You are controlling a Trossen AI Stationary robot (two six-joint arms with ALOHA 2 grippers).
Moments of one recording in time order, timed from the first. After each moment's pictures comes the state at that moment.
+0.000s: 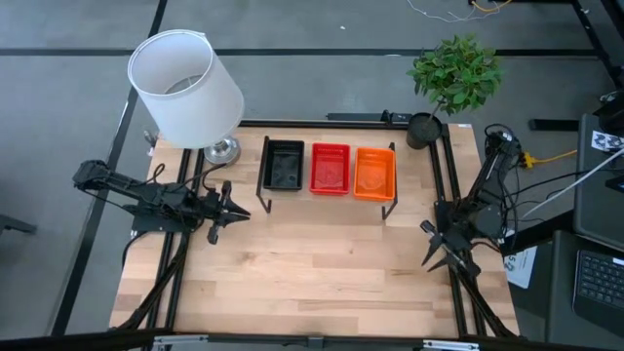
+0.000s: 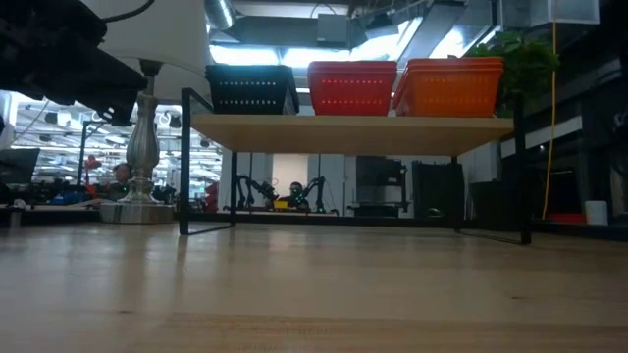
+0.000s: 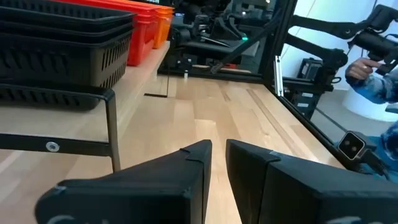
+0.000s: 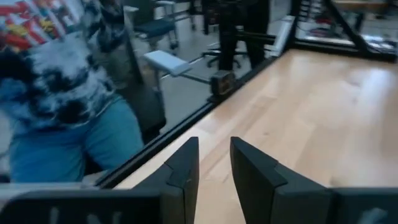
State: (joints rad) left arm -0.27 0.21 0.01 0.20 -0.19 -0.15; right arm 1.04 0.20 0.16 -0.18 0.30 0.15
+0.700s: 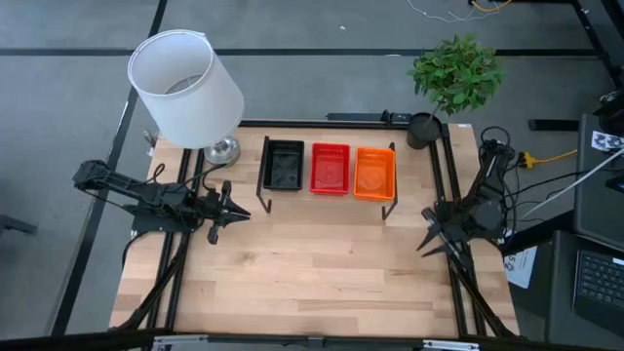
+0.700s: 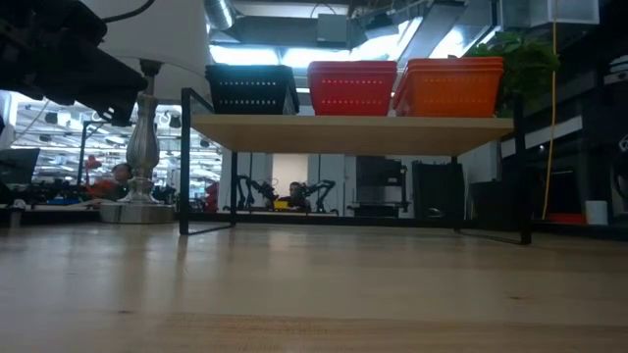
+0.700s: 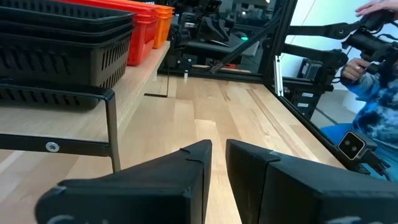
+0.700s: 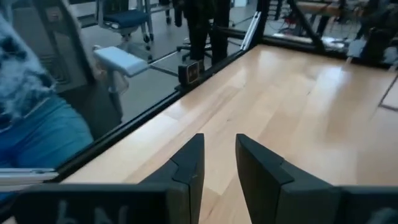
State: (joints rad) left arm -0.27 0.21 0.01 0.20 -0.19 -0.15; right arm 1.01 0.00 0.16 -0.41 0.42 0.10
